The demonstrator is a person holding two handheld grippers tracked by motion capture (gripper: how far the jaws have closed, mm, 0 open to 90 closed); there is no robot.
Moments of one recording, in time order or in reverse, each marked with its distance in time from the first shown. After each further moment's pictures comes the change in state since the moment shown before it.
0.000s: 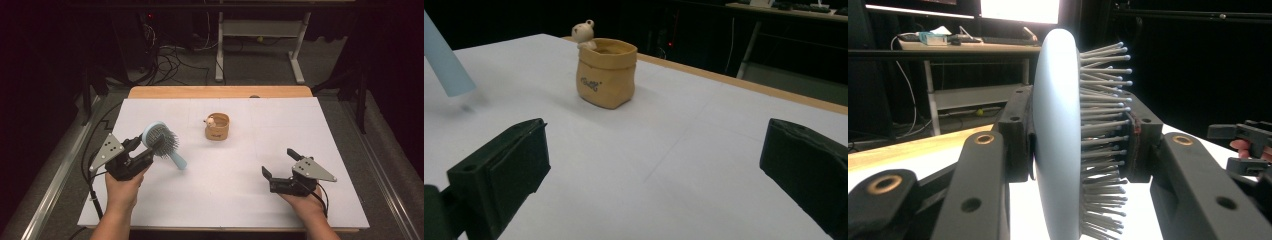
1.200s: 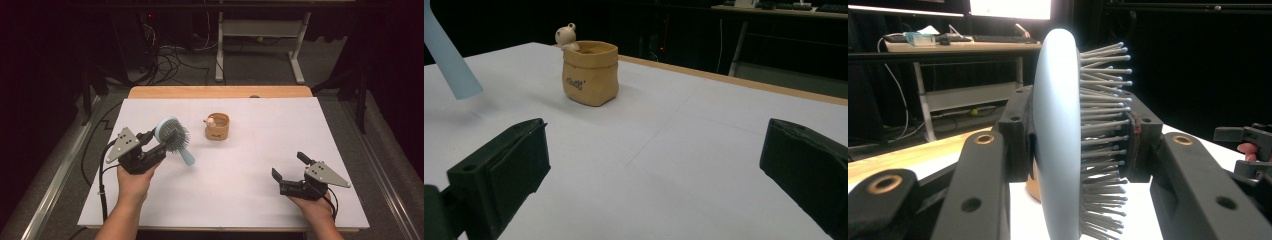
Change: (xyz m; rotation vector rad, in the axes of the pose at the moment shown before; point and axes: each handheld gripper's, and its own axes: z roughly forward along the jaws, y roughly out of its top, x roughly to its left) left arm -0.014 -0.022 0.022 0.032 -0.005 0.028; right arm -0.014 -0.011 -0.016 -0.031 -0.023 0.038
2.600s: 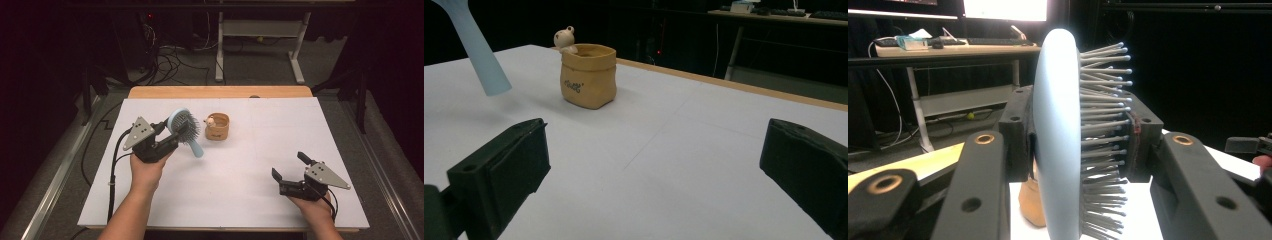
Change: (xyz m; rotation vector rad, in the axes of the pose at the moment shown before) left arm -0.007 -0.012 0.033 0.007 -0.016 0.014; right arm 0.001 0.000 -0.001 -0.012 -0.013 -0.011
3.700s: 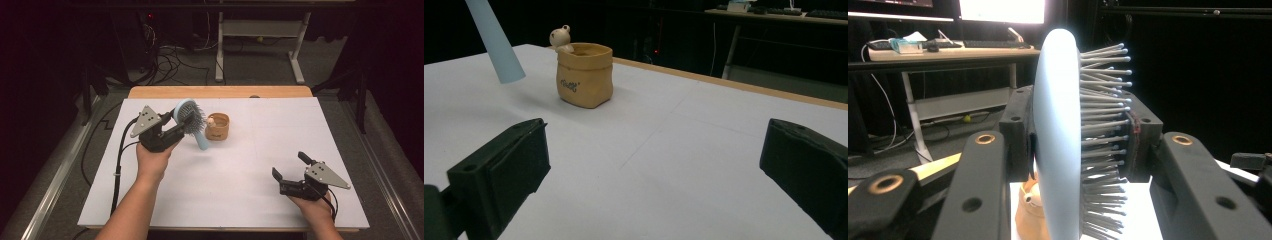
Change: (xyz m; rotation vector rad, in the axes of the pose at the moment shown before) left arm -0.011 0.001 0.022 0.010 -0.004 -0.008; right arm -0.001 -0.001 0.000 0.002 -0.010 0.004
